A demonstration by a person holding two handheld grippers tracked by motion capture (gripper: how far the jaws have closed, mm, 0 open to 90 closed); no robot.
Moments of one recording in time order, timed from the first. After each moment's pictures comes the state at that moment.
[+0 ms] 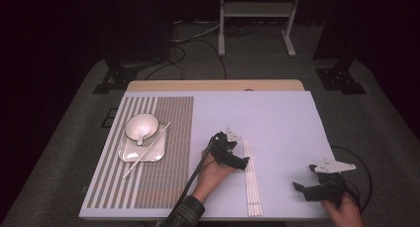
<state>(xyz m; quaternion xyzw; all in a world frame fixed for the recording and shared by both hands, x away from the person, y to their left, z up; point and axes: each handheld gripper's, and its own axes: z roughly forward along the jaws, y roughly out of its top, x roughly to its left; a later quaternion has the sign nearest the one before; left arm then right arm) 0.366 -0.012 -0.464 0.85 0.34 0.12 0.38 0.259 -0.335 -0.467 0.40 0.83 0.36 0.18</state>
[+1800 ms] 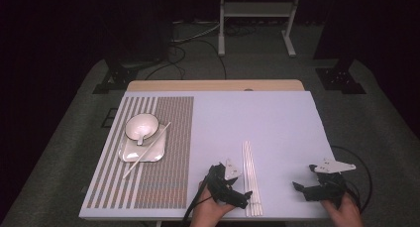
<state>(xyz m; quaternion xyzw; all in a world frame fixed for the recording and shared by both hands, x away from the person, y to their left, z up) 0.258 -0.001 -0.464 0.86 0.30 0.11 0.40 0.259 -0.335 -0.467 0.40 0.83 0.36 0.18</state>
